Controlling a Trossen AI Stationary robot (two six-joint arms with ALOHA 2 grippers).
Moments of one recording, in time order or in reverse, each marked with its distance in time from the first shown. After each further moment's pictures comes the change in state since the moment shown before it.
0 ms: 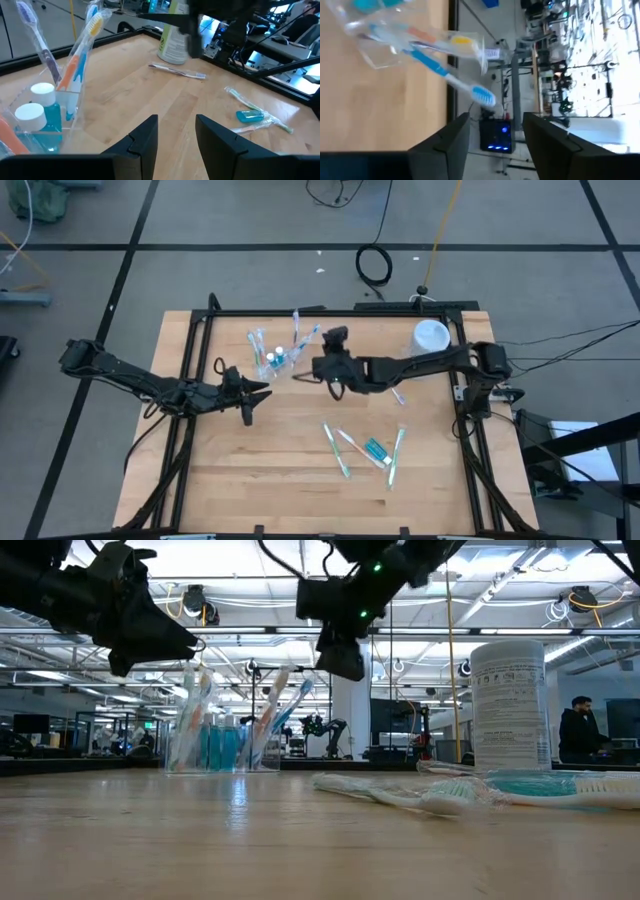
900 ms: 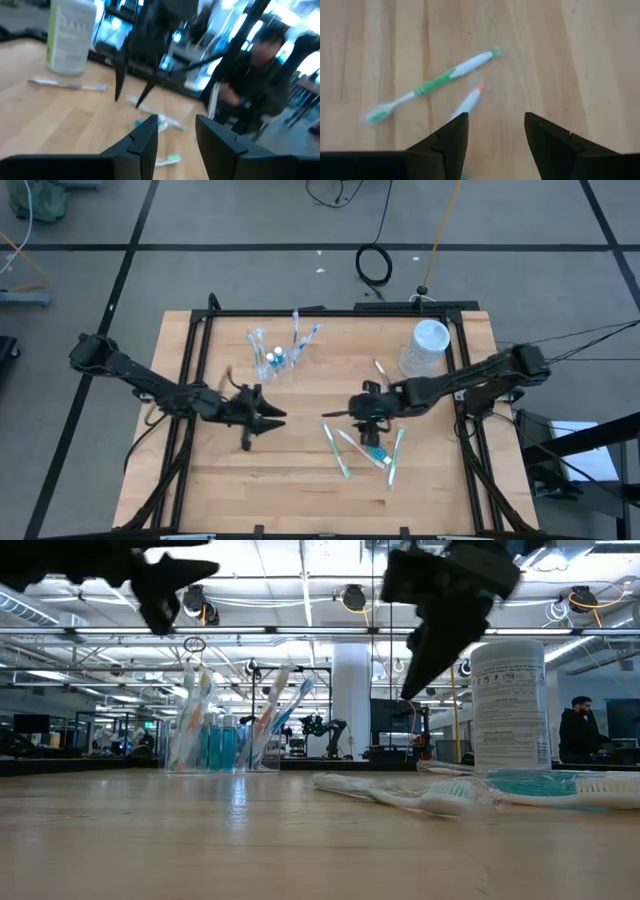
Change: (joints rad) left arm -0.088 0.264 0.147 0.333 0.313 0.039; right arm 0.212 -0.292 -0.290 -0.384 -0.830 1.070
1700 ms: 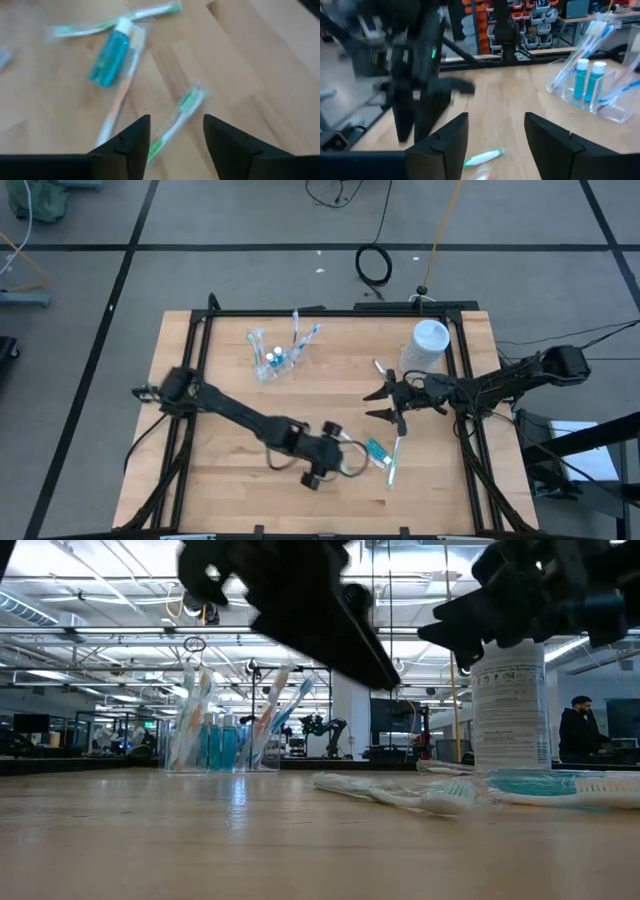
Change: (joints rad) left arm 0.013 0.933 1.010 -0.852 0.183 0.606; right arm -0.093 -0.415 -0.766 1.227 -0.129 -0.131
